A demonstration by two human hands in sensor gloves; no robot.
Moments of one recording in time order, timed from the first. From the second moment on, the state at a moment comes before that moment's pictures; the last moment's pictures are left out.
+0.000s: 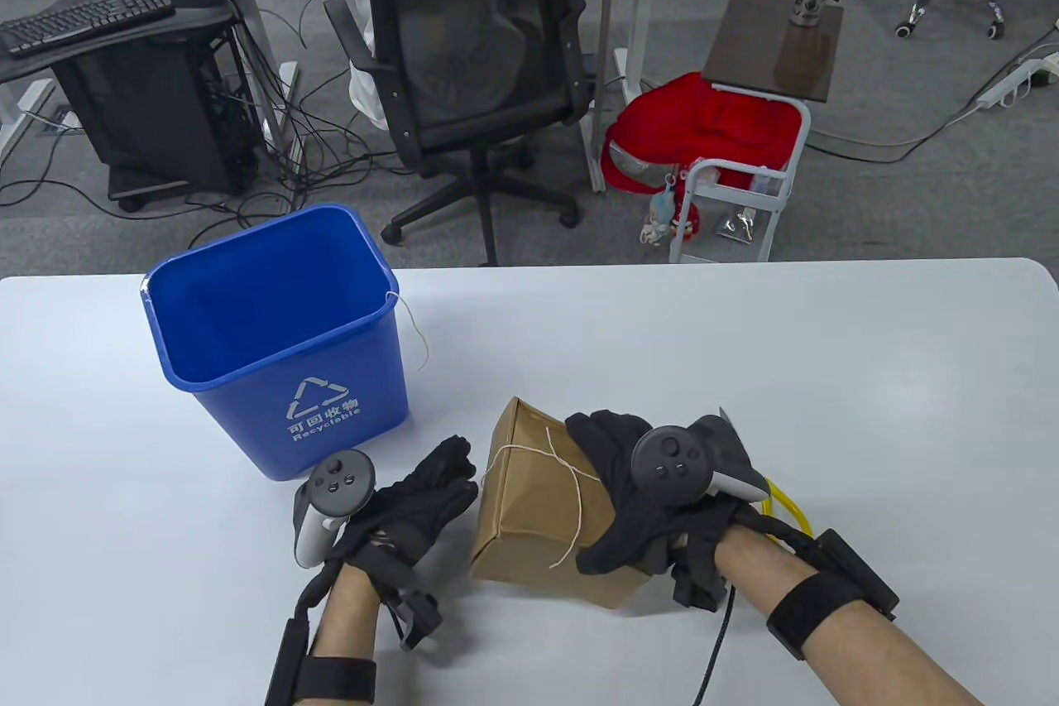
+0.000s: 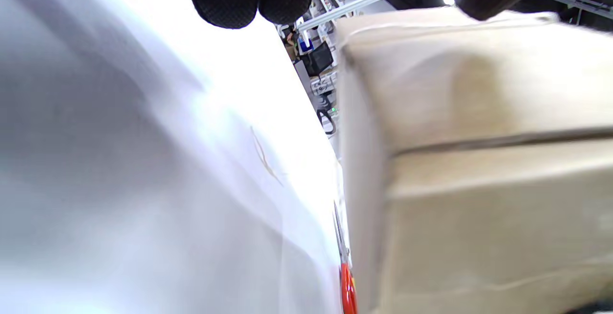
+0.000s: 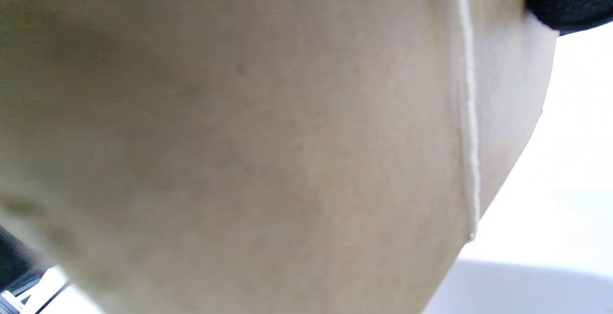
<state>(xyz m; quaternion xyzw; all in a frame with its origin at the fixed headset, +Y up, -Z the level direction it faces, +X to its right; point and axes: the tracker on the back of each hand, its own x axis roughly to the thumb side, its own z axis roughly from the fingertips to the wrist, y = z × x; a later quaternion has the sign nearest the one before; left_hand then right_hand) -0.195 -0.748 -0.355 -0.16 -0.19 0.54 0.80 0.115 -0.655 -0.344 0.34 0.08 0.91 0.23</state>
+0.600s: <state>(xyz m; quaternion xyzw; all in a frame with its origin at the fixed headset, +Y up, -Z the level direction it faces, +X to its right) -0.186 -0.728 -0.373 -0.11 -0.15 0.50 0.84 0.110 -0.642 -0.325 0.38 -0.02 0.91 0.15</state>
